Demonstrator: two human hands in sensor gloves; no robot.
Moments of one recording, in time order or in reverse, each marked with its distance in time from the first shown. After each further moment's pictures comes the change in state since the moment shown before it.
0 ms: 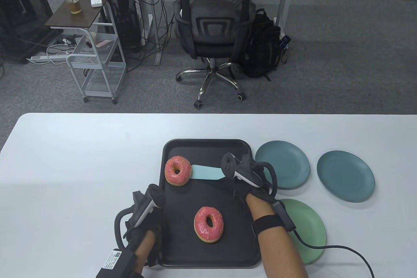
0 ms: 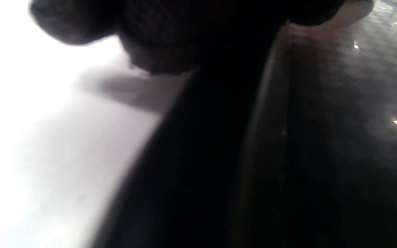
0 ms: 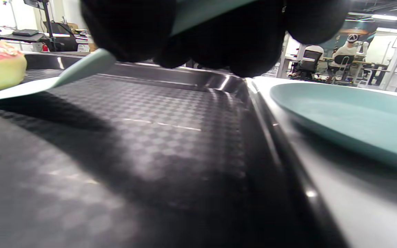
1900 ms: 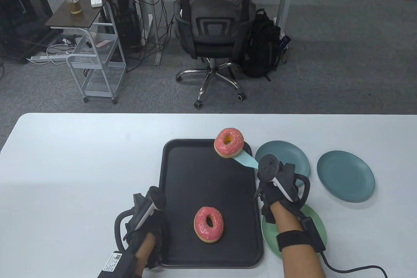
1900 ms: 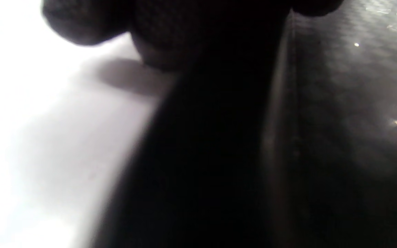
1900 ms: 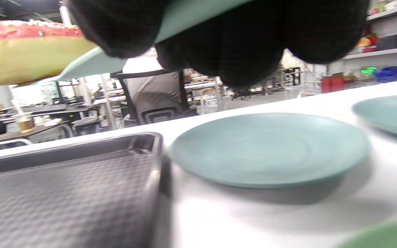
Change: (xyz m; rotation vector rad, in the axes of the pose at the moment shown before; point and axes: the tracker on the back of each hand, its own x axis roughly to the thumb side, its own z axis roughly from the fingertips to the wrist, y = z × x) left_hand -0.001 -0.005 0.002 0.018 -0.005 -0.013; right_hand -0.098 -0.031 0.056 -0.184 0.316 -0.248
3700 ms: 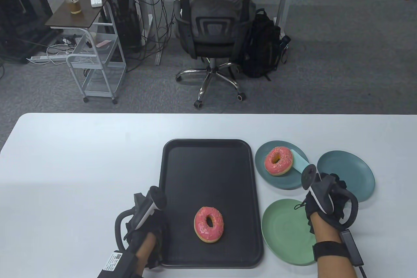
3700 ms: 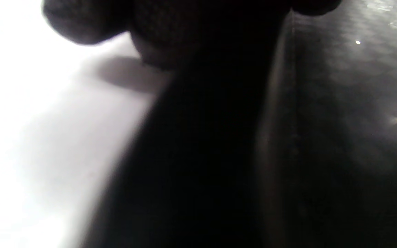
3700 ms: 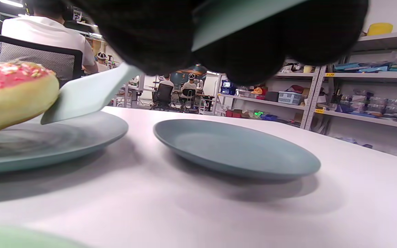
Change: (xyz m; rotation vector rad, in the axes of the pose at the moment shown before) left_hand 0.001 0.000 0.000 -0.006 0.003 -0.006; right_hand -0.107 -0.003 0.000 -0.095 0.308 0.358
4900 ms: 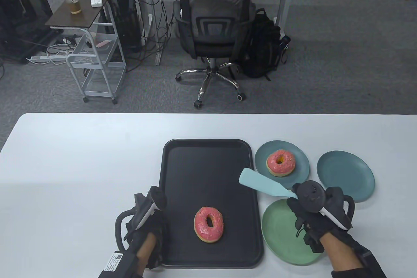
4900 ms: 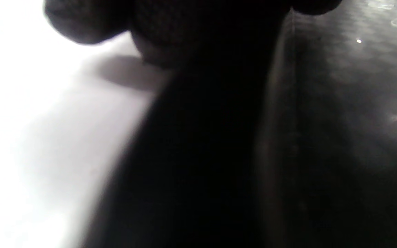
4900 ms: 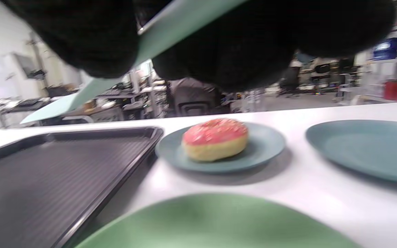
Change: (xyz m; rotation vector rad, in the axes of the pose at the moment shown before) left_hand 0.000 0.000 0.000 -0.001 0.002 -0.003; right_hand 0.005 -0.052 0.066 0.108 -0.625 -0.307
